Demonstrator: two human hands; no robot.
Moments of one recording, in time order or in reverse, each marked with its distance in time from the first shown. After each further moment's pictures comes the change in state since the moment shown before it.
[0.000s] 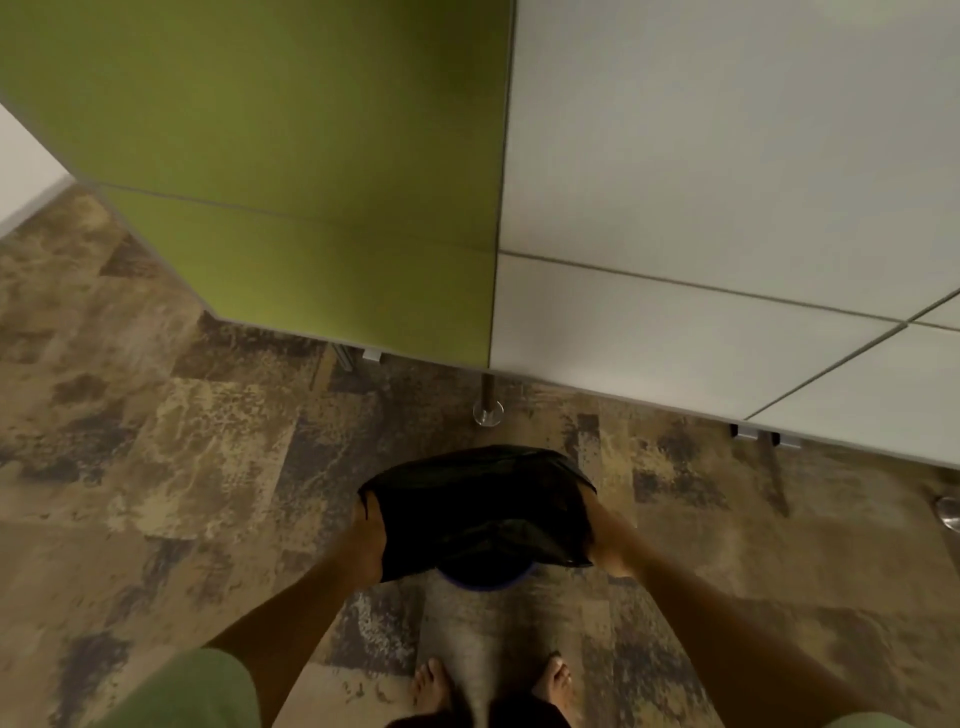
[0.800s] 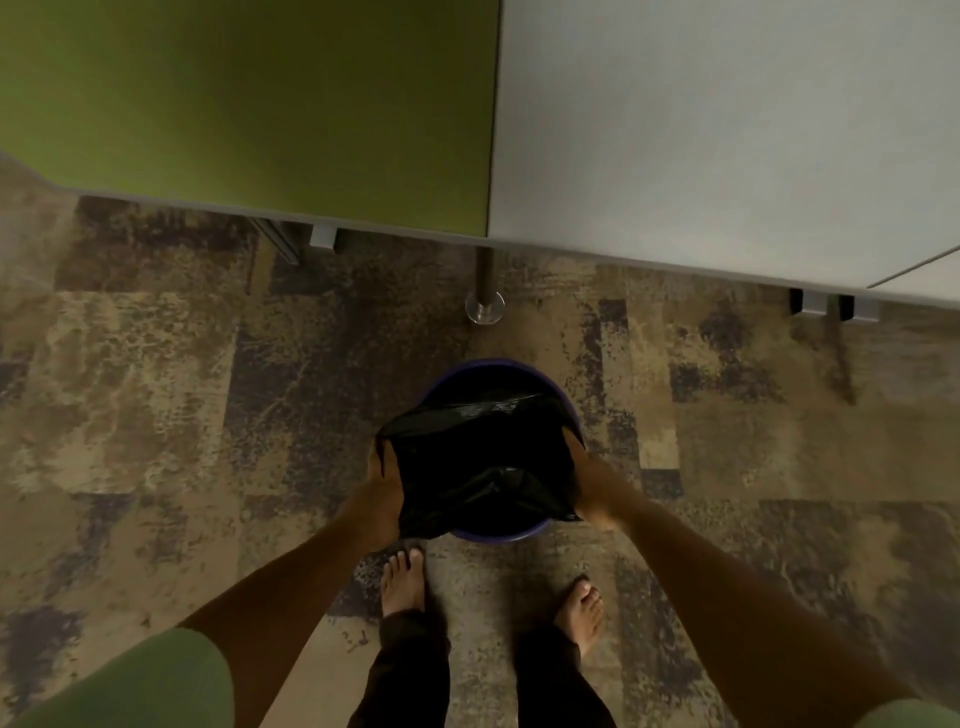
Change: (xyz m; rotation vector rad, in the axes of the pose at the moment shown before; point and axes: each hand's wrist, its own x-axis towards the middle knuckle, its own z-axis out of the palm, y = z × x) left_hand 0.211 -0.028 0.129 0.188 -0.095 0.135; right_hand 0.171 0.120 0.135 -0.124 -0.141 0.235
